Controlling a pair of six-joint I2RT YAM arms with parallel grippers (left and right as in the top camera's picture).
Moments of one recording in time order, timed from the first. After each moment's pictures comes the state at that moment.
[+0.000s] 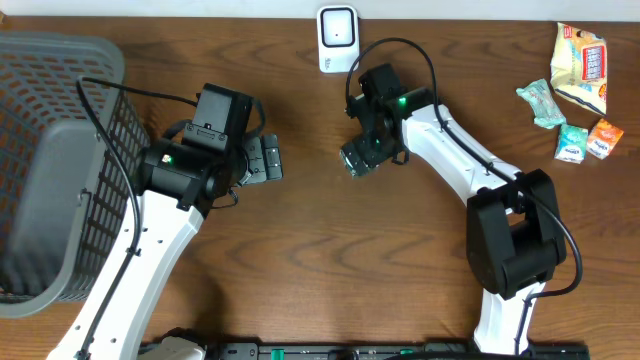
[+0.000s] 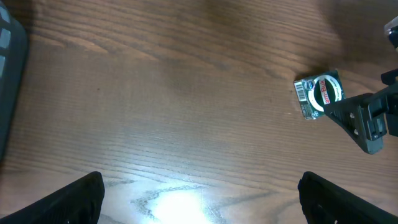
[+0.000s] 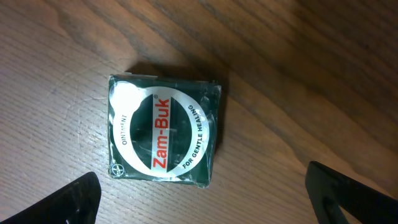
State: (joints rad) left arm -0.34 1.35 1.34 -1.07 -0.08 -0.46; right arm 0.43 2.04 1.55 -0.83 -0.03 -0.12
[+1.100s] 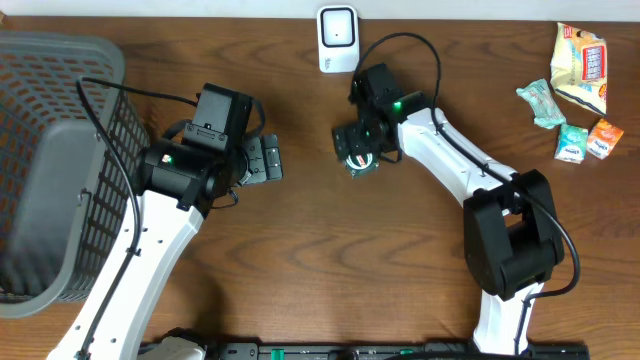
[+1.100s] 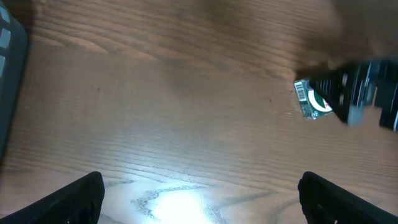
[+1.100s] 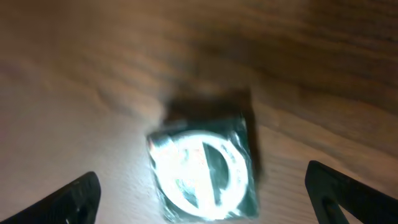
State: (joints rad) left arm -0.34 1.35 1.34 -1.07 -0.08 -0.46; right arm 0.44 2.04 1.53 -0.68 -0.09 0.29
